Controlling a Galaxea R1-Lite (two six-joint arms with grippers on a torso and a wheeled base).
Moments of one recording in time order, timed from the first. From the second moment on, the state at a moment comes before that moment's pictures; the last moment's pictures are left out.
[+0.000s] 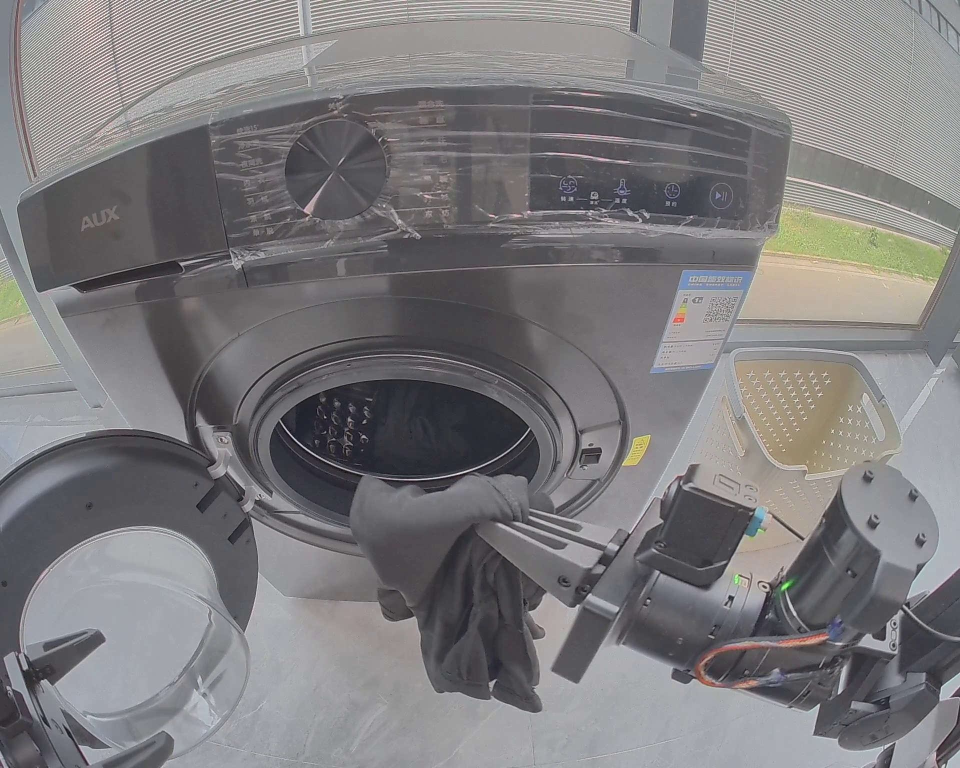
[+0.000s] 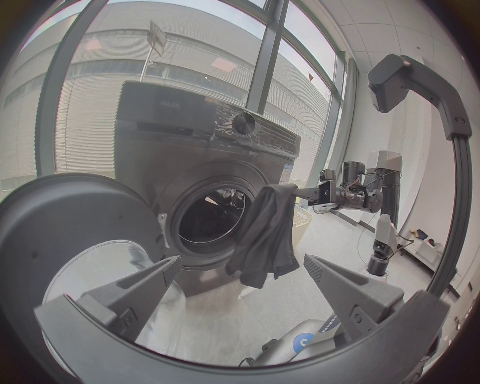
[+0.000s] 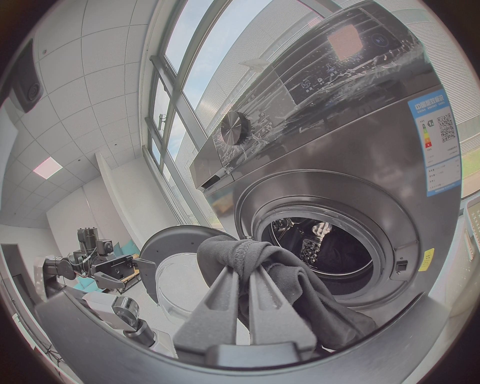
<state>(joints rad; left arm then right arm) -0.04 0.32 -0.23 0.01 -0.54 -0.02 1.02 1.71 -0.53 -1.28 -0.06 0.24</state>
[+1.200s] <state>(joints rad) -0.42 1.07 -0.28 -0.38 -0.48 -0.02 1.04 1.82 -0.74 -1.15 -0.21 0.25</state>
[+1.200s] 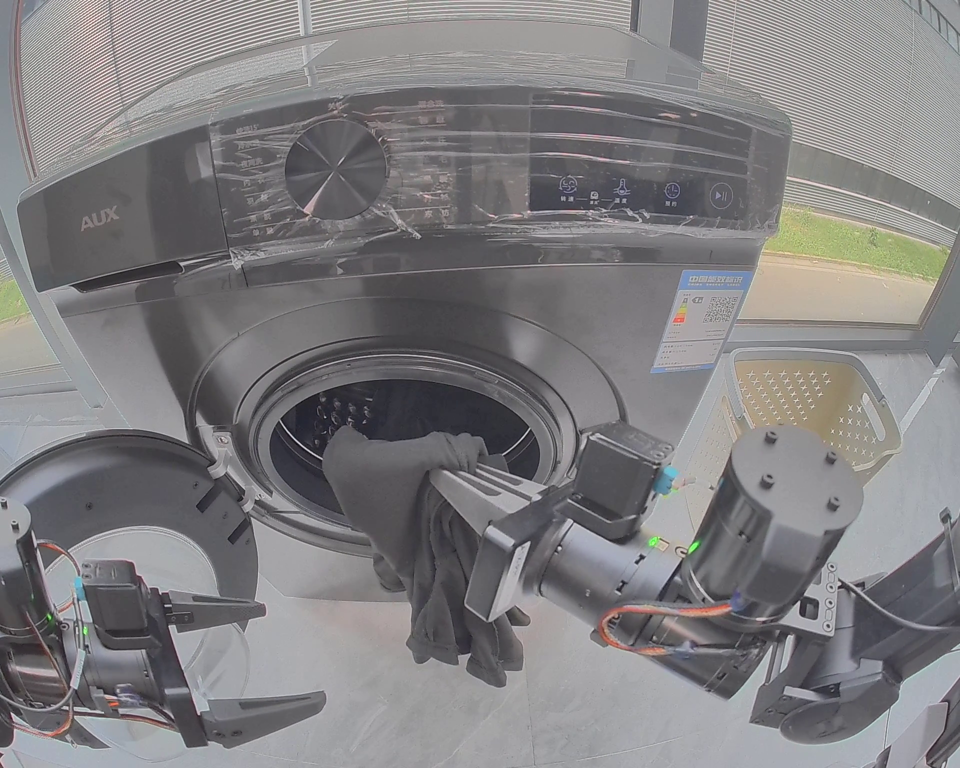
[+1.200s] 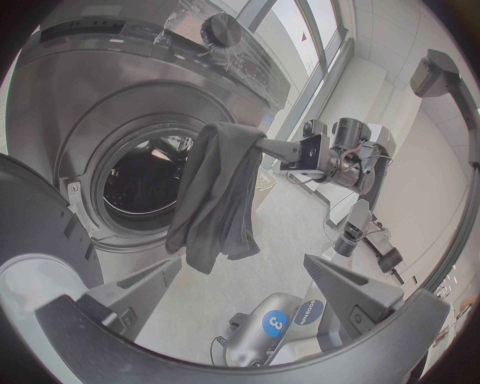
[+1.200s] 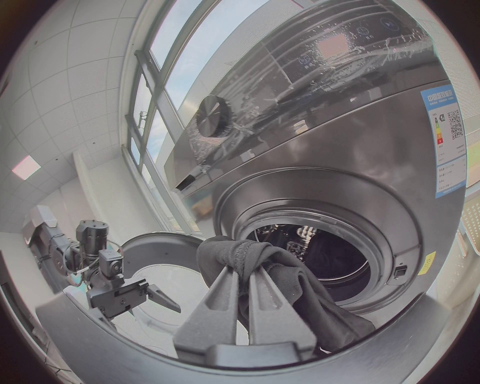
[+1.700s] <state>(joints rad) -0.43 1.26 -0.31 -0.50 -0.47 -0.03 1.03 1.84 -0.81 -1.10 -0.24 0.30</state>
